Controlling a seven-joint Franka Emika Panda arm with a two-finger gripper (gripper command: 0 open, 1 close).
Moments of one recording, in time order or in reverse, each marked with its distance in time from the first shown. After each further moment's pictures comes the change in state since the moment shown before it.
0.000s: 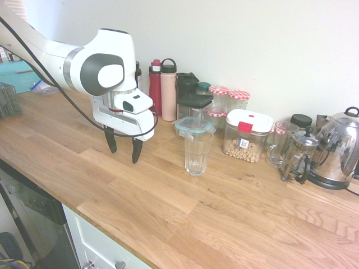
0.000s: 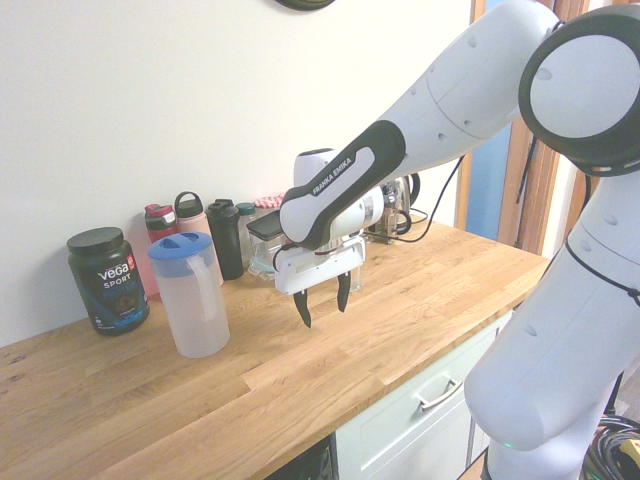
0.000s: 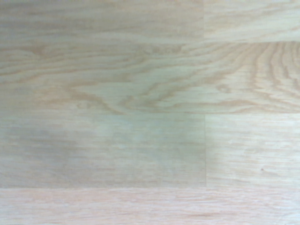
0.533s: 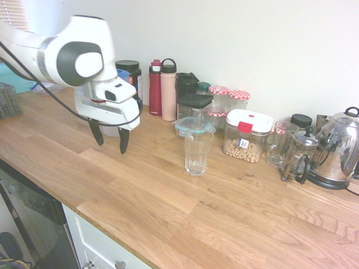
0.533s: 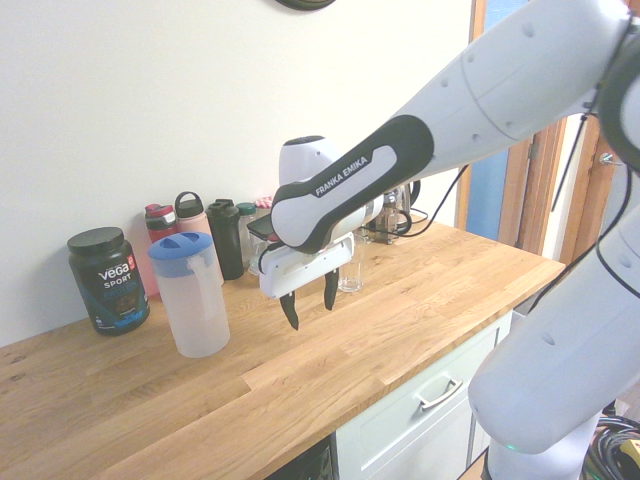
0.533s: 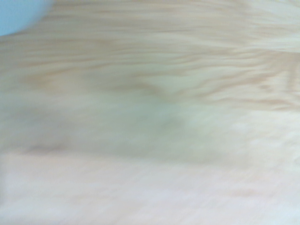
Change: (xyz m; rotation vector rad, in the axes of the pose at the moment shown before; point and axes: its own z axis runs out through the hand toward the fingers) arm -0.081 -0.012 -0.047 0.048 0.085 -0.133
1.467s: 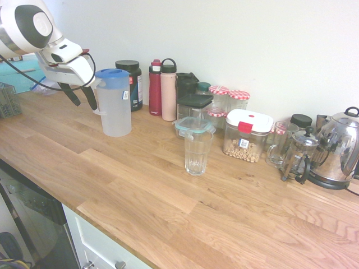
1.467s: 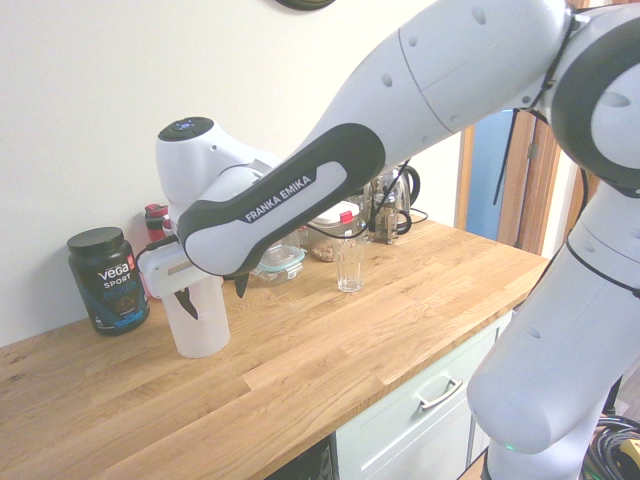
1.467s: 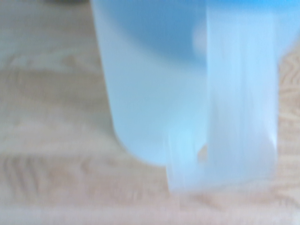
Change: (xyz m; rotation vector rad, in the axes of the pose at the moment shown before) arm -0.055 -0.154 -0.049 0.111 0.236 0.116
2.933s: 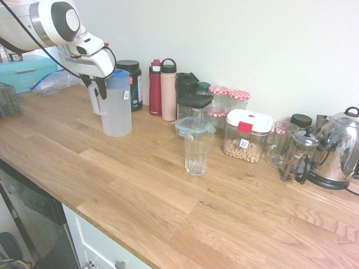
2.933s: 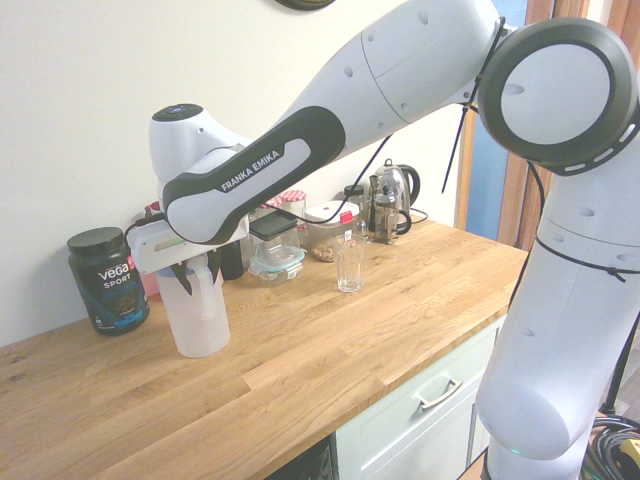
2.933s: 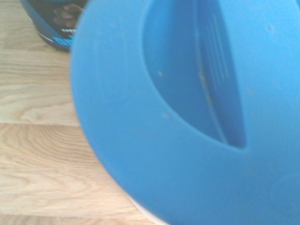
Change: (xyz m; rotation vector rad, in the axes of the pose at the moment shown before) arm 0.047 -0.033 0.012 0.034 -0.053 -0.026
